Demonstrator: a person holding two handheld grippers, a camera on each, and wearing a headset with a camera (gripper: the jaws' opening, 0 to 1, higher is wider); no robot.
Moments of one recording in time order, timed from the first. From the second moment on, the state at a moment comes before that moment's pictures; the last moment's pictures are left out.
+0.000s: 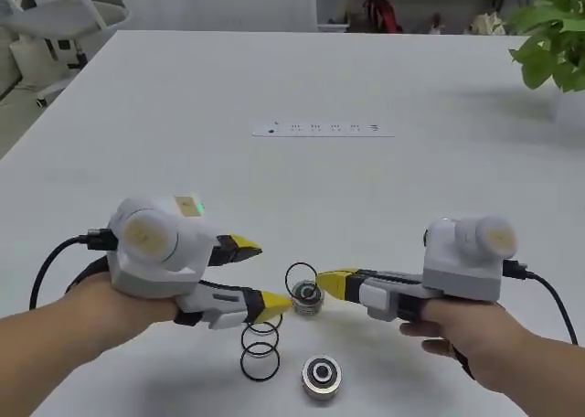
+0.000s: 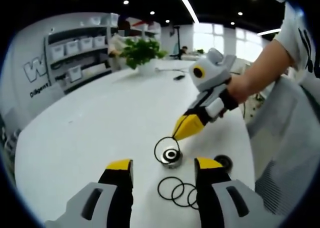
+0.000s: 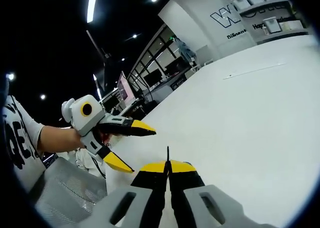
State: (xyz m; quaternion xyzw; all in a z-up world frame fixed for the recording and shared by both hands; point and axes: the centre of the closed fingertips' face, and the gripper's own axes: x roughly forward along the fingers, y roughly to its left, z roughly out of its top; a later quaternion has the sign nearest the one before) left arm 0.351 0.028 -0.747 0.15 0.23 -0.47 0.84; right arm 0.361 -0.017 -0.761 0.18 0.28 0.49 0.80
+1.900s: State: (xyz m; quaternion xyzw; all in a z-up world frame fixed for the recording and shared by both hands) left arm 0.304 0.106 -0.716 0.13 0.21 -0.42 0.87; right arm 0.324 0.037 -0.705 0.19 0.25 0.57 0.76
